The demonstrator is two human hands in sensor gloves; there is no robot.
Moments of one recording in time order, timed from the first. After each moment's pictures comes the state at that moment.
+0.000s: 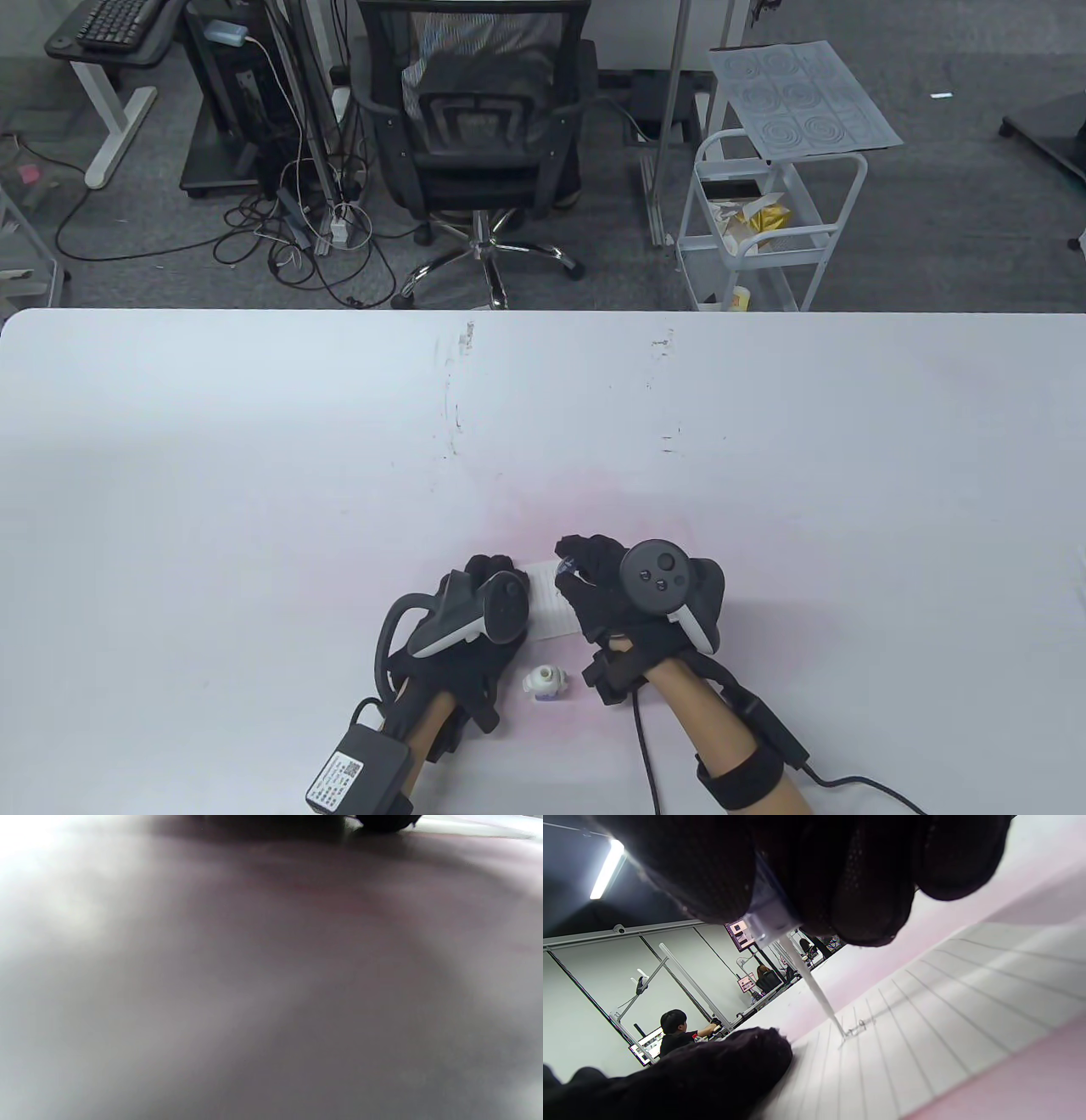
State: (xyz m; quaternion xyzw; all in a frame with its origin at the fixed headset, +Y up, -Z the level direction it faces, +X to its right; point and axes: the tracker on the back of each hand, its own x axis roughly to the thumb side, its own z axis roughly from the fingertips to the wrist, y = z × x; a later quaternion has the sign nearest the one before) left_hand -0.116 -0.776 -0.280 -0.22 -0.14 0.01 0.97; right_hand 0.084 -0.748 -0.302 0.10 -0.03 0.93 0.36
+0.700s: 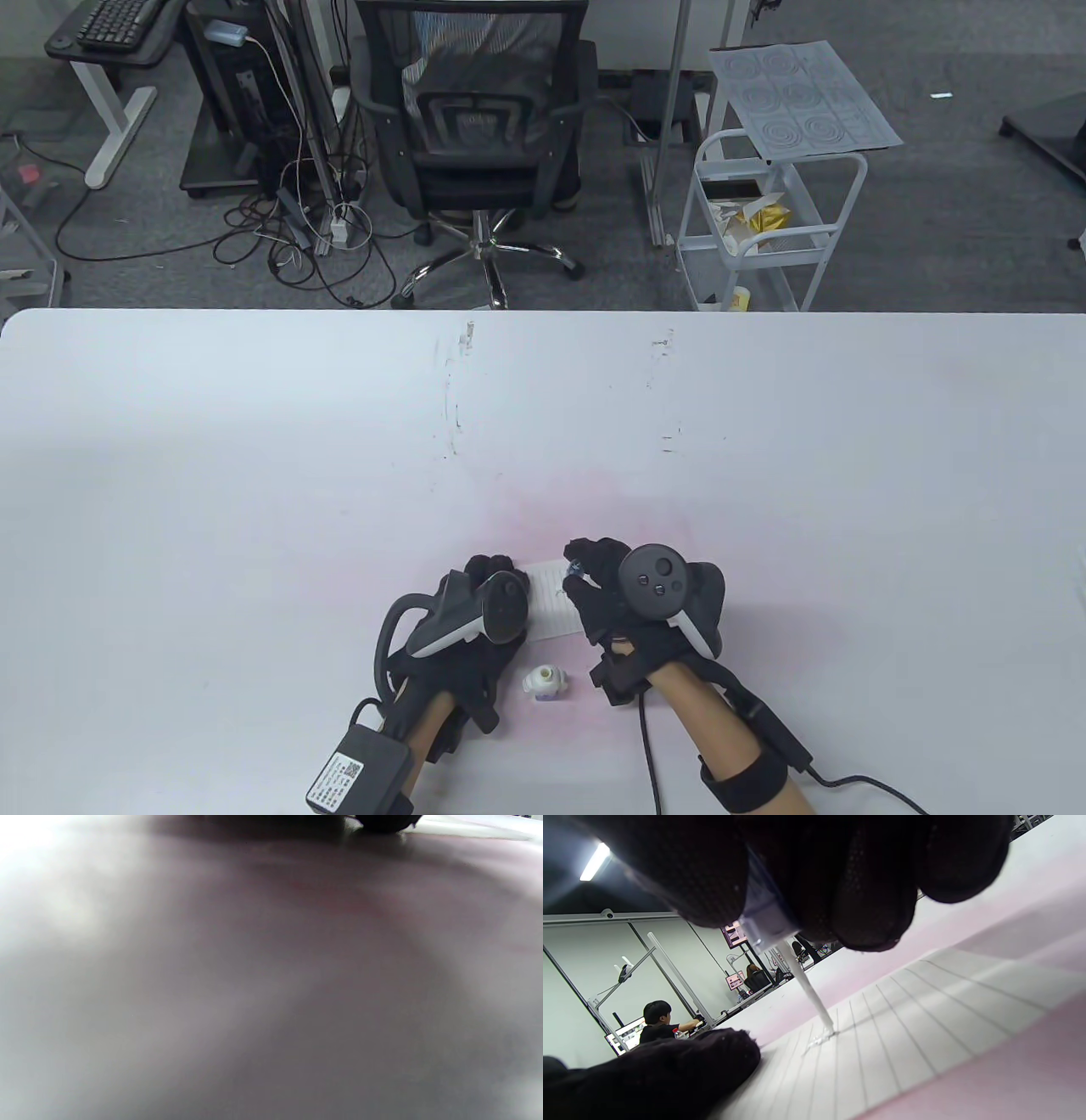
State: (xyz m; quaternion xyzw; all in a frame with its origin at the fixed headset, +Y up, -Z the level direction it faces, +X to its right) left_hand -0.117 -0.777 -0.280 -0.22 -0.14 0.01 0.97; right_hand 0.086 -0.746 -0.299 0.09 -0.05 0.94 0.32
